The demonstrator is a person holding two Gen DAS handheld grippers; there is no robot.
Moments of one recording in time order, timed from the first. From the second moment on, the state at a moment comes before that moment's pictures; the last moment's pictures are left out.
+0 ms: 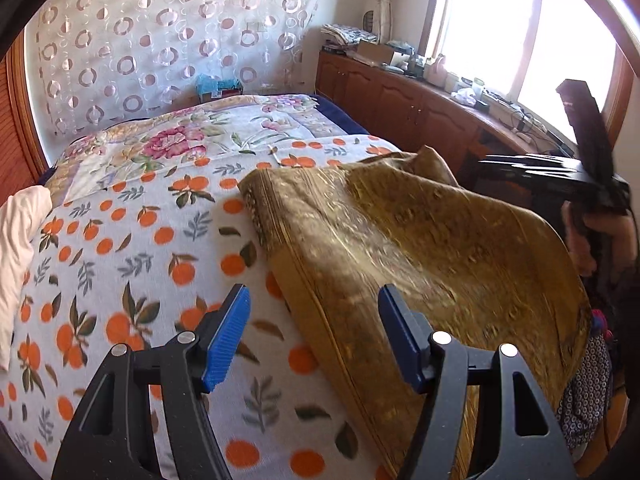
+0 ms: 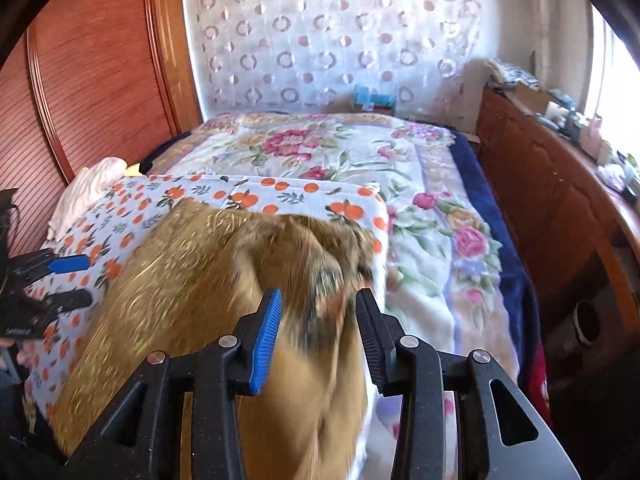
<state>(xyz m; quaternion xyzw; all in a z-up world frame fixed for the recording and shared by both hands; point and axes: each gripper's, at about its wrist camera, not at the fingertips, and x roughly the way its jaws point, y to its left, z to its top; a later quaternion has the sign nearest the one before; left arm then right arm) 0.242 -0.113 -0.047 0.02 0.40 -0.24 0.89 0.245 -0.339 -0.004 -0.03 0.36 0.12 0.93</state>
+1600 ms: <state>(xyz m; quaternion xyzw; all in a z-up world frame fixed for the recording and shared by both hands) 0.351 -0.133 -0.083 -0.03 0.46 -0.25 0.85 0.331 -0.379 -0.025 -0.05 0.41 0.17 0.90</state>
